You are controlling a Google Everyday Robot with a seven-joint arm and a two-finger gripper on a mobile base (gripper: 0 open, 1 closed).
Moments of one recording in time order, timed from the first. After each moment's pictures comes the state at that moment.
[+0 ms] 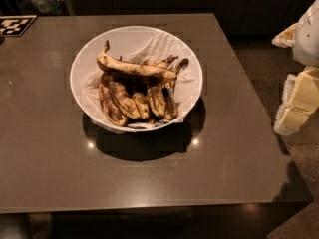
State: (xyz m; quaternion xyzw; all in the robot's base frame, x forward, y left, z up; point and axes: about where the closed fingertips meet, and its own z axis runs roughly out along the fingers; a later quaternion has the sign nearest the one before) arm 0.438 -0.217 0.976 -0.60 0.78 -0.03 0.16
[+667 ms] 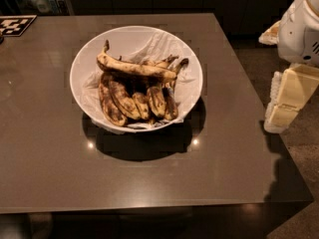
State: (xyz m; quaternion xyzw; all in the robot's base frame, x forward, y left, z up) arm 0.442 -0.200 0.978 -0.62 0.77 -0.04 0.15
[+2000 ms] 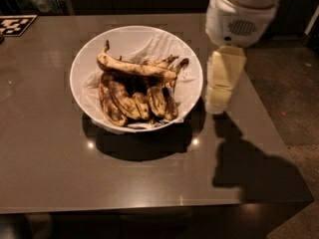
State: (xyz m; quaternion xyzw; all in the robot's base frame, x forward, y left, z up) arm 0.477 -0.110 0.982 -0.65 0.75 -0.04 0.11
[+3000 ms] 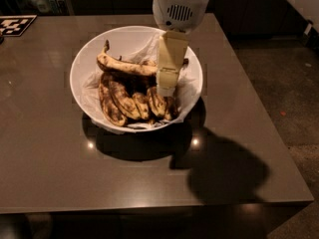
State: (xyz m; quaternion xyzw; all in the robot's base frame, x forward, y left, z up) arm 0.515 -0.025 0.987 -0.67 0.73 -0.03 0.13
